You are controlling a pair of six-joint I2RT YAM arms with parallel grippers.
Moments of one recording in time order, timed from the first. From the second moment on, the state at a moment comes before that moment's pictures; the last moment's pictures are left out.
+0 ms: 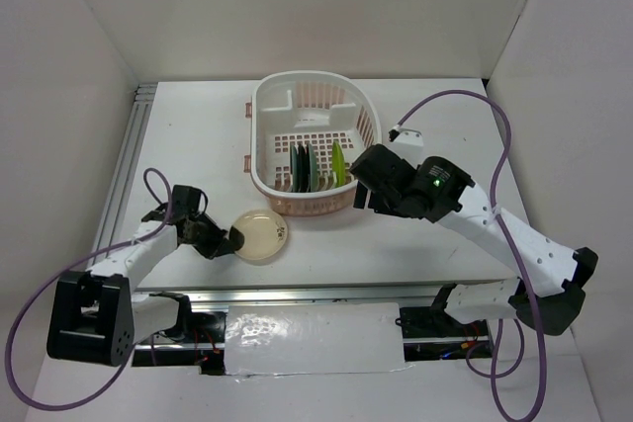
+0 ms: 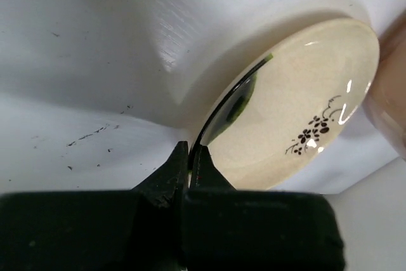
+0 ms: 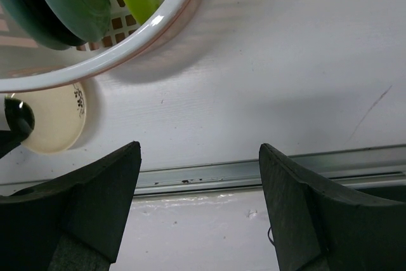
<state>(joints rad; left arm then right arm) -0.08 1.17 0.50 -0.56 0.29 -1.01 0.92 1.25 1.46 -1.30 0.56 0.99</state>
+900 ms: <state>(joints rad) -0.14 1.21 1.01 -1.14 -0.01 -0.93 0.89 1.05 1.34 -1.11 0.34 0.99</state>
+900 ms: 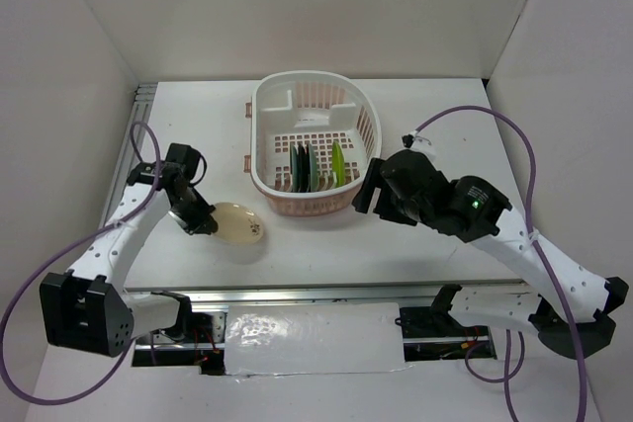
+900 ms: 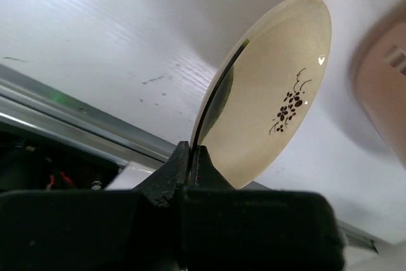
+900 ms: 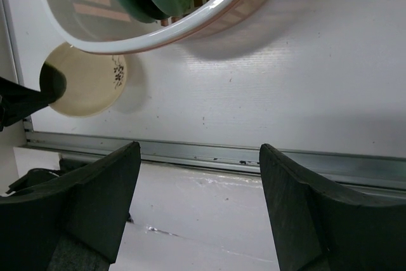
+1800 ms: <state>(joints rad) -0.10 1.25 1.70 -1.04 0.14 -0.57 0.81 1.10 1.47 -0.96 0.15 0.84</state>
